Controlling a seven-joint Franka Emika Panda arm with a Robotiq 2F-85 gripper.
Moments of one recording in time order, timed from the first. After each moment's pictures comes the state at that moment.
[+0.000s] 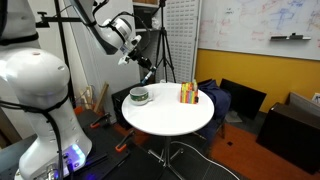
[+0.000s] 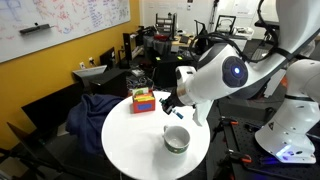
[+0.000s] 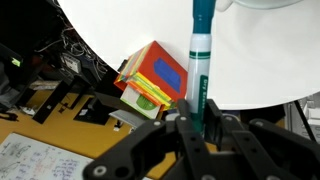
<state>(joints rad) 0.11 -0.03 0.13 -2.50 -1.25 2.53 1.51</state>
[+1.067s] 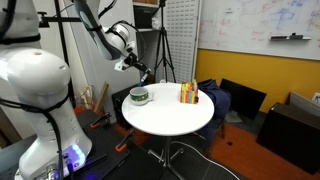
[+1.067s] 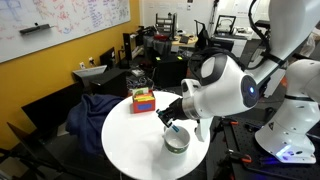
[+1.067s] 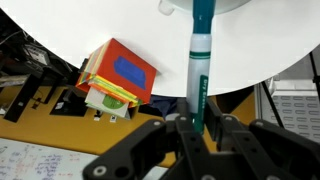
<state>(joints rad) 0.13 0.03 0.14 -2.51 -1.55 2.63 1.89</state>
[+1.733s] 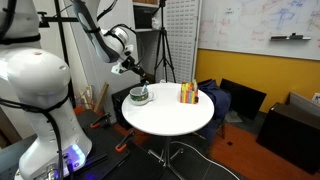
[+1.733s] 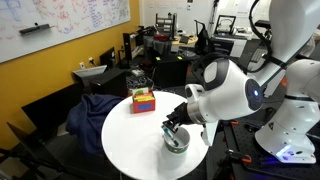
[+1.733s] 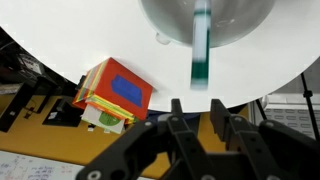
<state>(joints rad) 0.13 0.03 0.14 -2.55 -1.55 2.66 1.89</state>
